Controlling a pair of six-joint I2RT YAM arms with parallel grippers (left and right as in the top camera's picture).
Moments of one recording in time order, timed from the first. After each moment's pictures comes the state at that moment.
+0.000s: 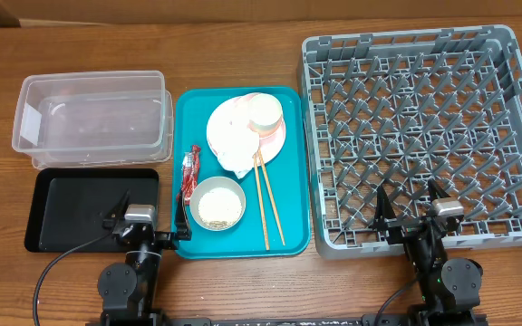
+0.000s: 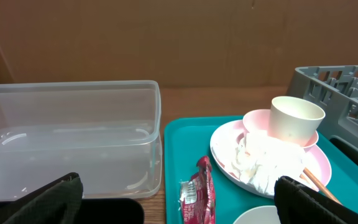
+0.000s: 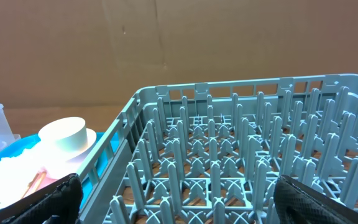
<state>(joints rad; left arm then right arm) 0.03 0.02 0.01 -0.07 0.09 -0.02 0.12 0.01 0.02 -0.04 -0.04 0.10</state>
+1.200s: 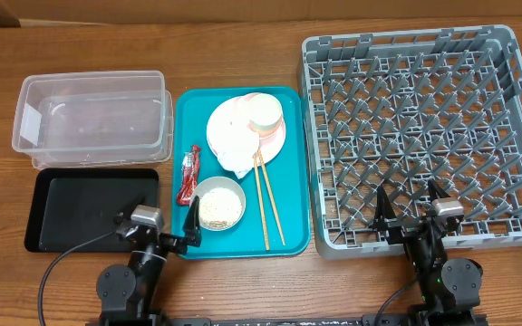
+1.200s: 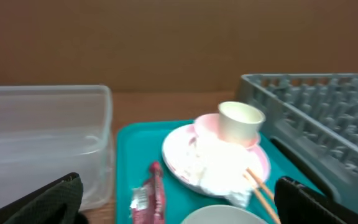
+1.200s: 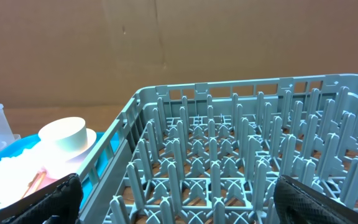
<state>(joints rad) 0.03 0.02 0.03 -0.08 0.28 -0.10 0.12 0.01 0.02 -0.04 -0.04 0.10</state>
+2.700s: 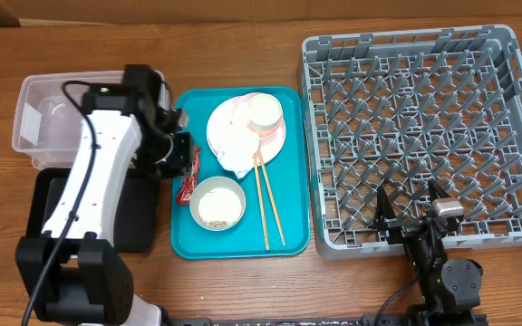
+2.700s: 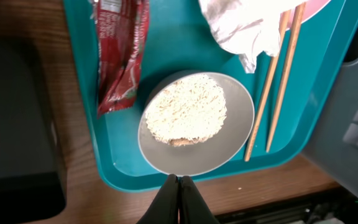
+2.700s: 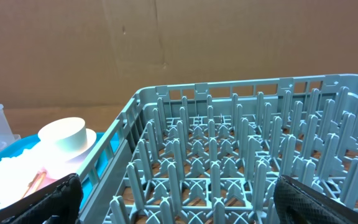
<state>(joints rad) -0.07 1.71 1.47 -1.36 0.26 -0.13 0.12 0.01 0.02 -0.04 -0.04 0.10</state>
